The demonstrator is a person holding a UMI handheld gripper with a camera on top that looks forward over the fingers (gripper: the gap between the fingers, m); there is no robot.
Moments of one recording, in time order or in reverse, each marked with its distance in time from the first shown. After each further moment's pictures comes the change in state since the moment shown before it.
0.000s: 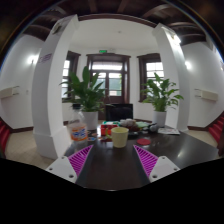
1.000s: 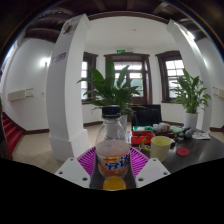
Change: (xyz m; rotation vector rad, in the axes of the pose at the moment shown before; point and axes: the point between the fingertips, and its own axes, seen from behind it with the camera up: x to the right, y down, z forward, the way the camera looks) arm -0.140 -0.015 0.125 0.018 -0.233 0.010
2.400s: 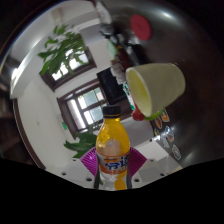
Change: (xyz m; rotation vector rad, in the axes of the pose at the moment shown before) arm 0.093 -0.073 0.114 0.116 -0.167 1.932
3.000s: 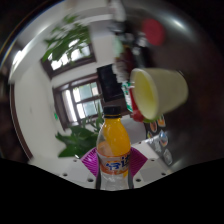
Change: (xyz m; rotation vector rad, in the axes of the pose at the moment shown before) arm 0.017 0.004 0.004 -0.026 0.082 -0.146
